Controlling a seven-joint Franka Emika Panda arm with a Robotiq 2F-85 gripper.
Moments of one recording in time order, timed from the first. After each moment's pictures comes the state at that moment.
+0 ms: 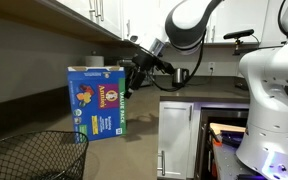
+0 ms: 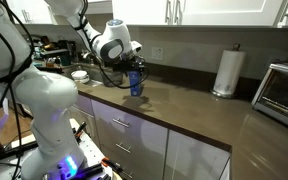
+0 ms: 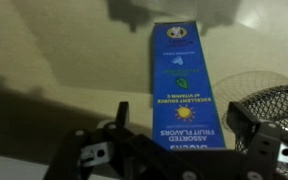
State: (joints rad) arm 0.47 -0.36 -0.25 -2.78 0.22 2.96 -0.64
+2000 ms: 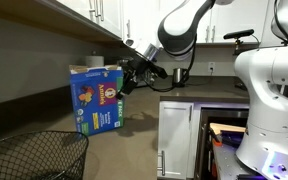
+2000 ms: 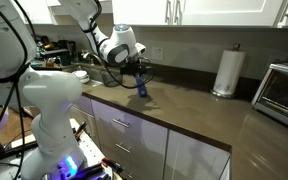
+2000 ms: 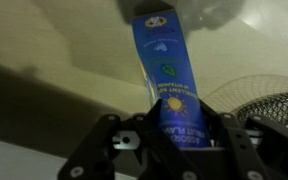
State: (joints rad) arm 0.83 -0.30 -0.66 -2.73 0.16 3.06 -0.78
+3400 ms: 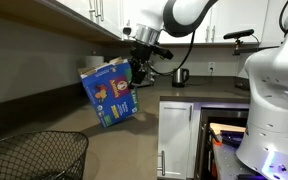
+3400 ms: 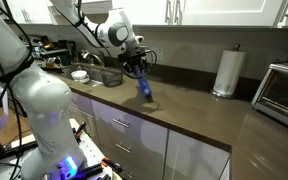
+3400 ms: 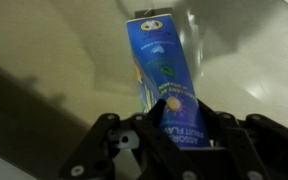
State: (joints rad) arm 0.19 -0.39 -0.04 -2.65 -0.15 2.62 -0.57
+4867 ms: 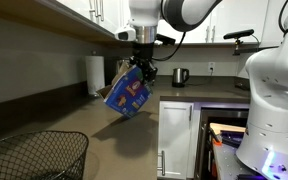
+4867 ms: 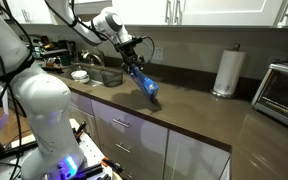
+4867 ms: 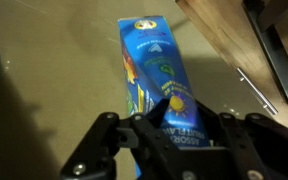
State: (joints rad) arm 0.17 -0.38 0.11 -2.53 -0.53 2.19 -0.52
